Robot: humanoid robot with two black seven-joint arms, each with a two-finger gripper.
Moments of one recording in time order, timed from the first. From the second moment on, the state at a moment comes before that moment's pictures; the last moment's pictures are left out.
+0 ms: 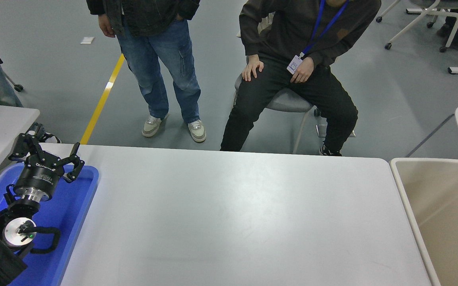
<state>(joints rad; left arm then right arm) -0.55 0.46 -0.62 -0.39 -0.23 -0.70 -0.58 0.54 -0.60 0.22 0.22 -0.16 0.15 0.72</state>
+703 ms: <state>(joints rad) -0.55 0.46 -0.62 -0.39 -0.23 -0.70 -0.58 0.45 -0.47 0.20 0.08 -0.15 0.17 0.69</state>
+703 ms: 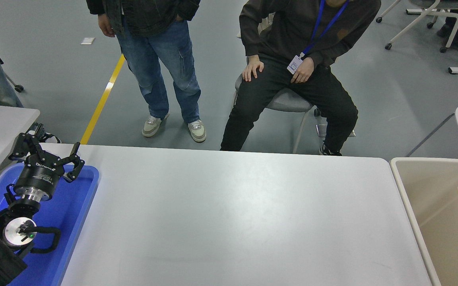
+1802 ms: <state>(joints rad) -0.55 0.46 -0.62 -0.39 -0.23 -0.70 -0.58 0.45 -0.43 0.22 0.04 -0.15 0.03 0.61</state>
